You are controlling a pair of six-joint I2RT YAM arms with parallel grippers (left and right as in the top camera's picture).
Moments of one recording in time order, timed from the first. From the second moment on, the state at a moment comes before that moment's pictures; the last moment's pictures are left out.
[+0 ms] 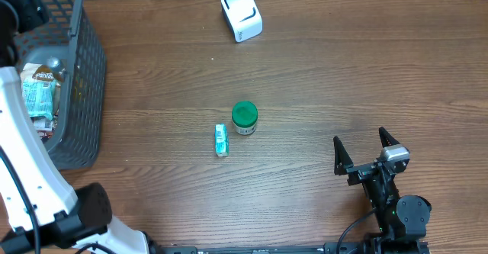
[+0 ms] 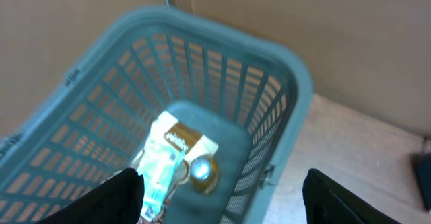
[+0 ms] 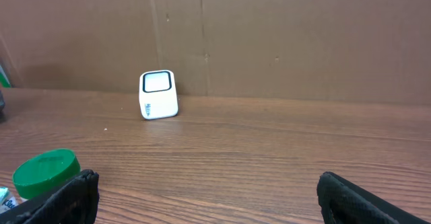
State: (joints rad) left arm 0.34 1.81 2.42 -1.29 -0.12 -0.11; right arm -0.01 0.01 0.02 -0.02 -0.22 0.04
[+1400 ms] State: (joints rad) left arm 0.52 2.36 2.41 -1.40 0.20 0.13; right arm -0.01 0.01 0.02 -0.02 -0.22 0.04
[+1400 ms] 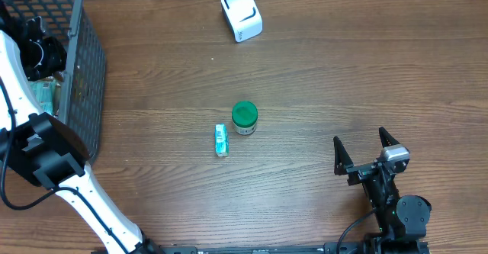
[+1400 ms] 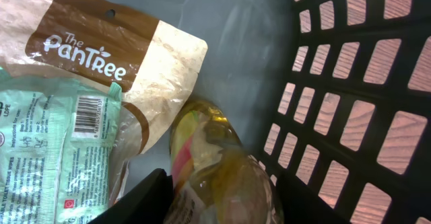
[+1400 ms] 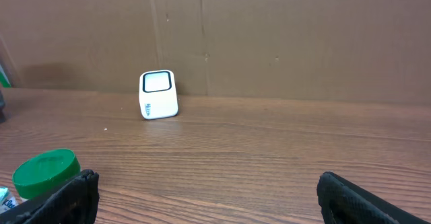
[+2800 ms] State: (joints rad) left arm 0.52 2.19 2.57 -1.44 0.18 -0.18; right arm -0.01 0.01 0.02 -0.02 -0.22 0.04
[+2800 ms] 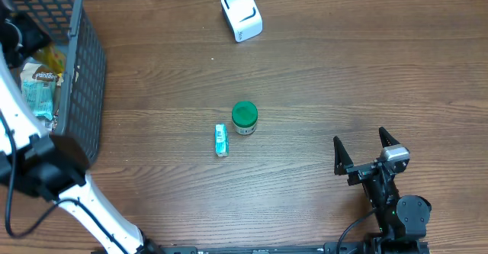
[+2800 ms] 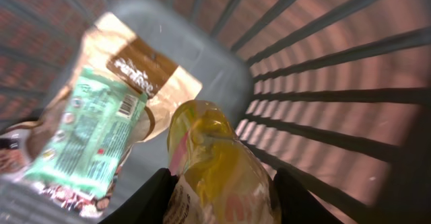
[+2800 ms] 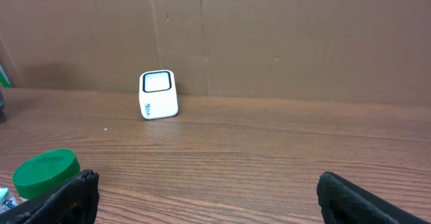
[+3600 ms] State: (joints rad) left arm 0.34 1.76 2.59 -1.53 0.28 -0.28; right arm -0.01 0.01 0.02 -0.02 -0.22 0.04
